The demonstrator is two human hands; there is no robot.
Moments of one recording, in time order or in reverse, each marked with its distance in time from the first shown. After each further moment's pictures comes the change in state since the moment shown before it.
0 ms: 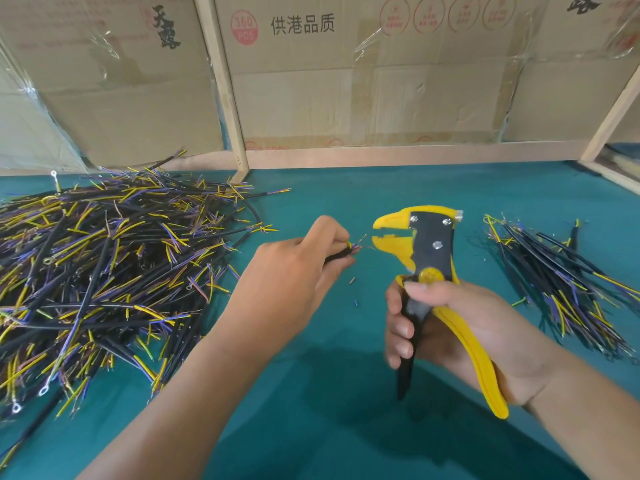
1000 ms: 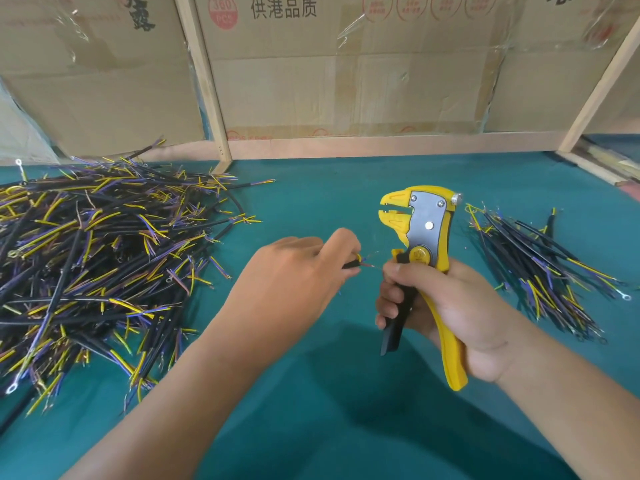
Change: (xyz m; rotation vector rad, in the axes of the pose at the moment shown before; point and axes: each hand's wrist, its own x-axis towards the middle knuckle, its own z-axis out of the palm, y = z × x) left_hand -0.003 0.016 0.005 0.161 -0.155 0.157; right_hand 0.006 0.000 0.003 -0.119 0.318 -0.122
